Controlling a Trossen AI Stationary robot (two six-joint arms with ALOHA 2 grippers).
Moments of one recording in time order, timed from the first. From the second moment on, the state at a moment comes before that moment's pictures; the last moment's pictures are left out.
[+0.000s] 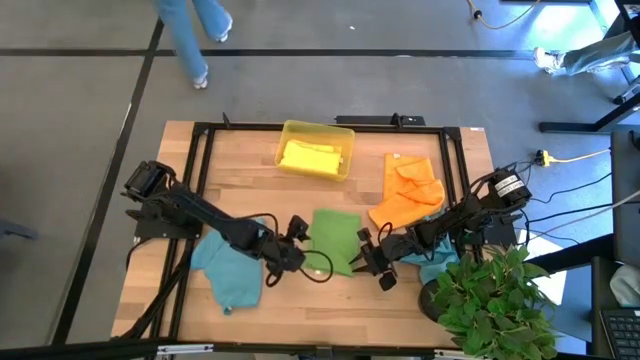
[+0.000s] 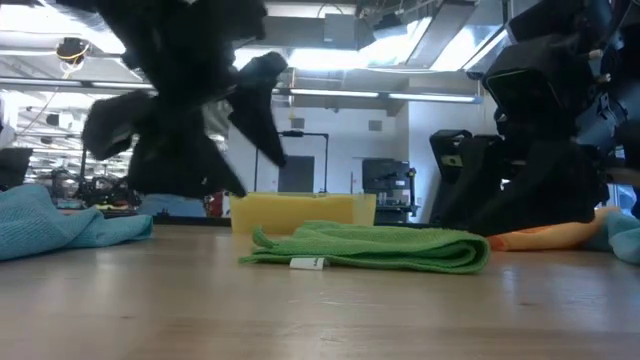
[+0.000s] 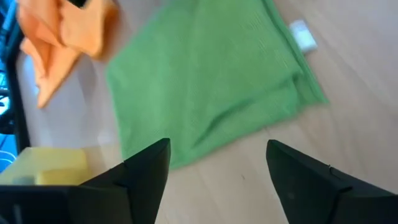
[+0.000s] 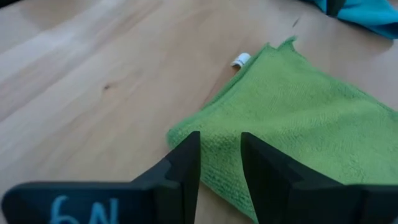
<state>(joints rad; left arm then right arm) -0.39 1.68 0.96 -0.26 -0.46 0.42 0.39 1.74 0.47 0.71 0.05 -0.22</state>
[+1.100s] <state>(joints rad) -0.43 1.82 0.89 0.02 -0.47 0.82 0.51 1.74 0.64 0.34 0.39 -0.40</state>
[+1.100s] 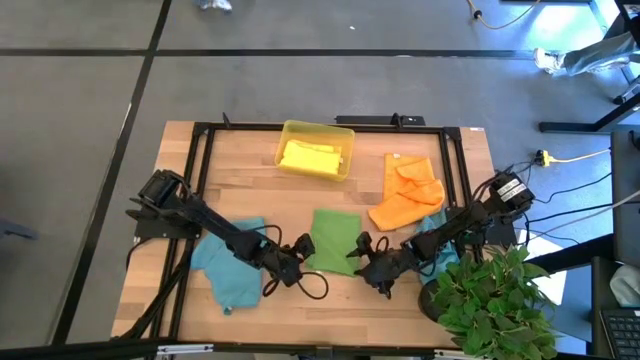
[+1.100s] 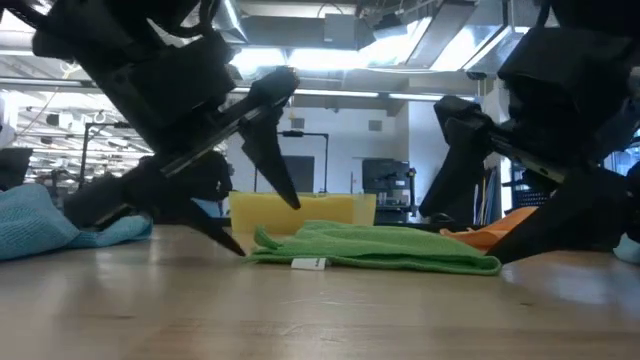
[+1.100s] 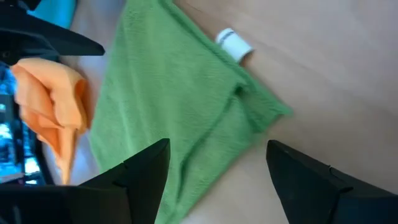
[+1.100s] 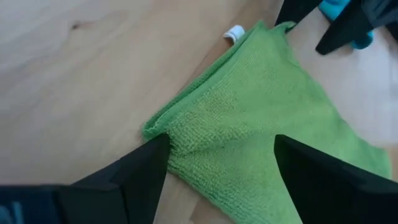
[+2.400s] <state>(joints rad) -0.38 1.90 0.89 0.18 -0.38 0.82 0.56 1.48 0.45 0.28 0.37 -0.21</state>
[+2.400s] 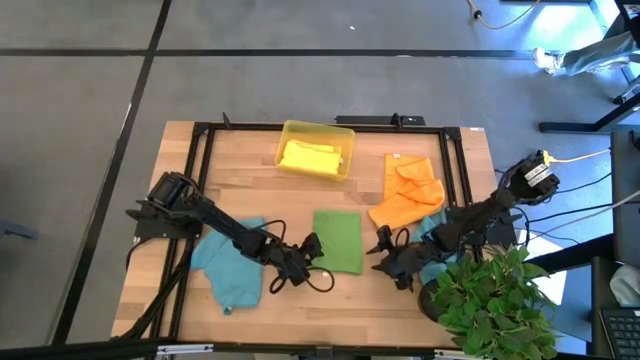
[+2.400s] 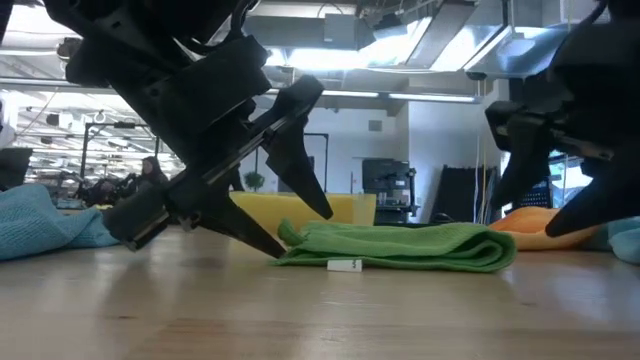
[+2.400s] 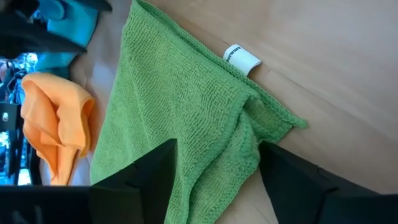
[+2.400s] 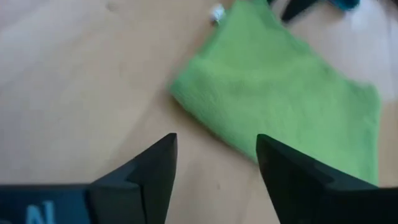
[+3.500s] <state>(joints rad) -0.36 1.91 0.89 0.23 -0.31 0.79 0.56 1.74 0.58 0.36 0.50 -0.50</state>
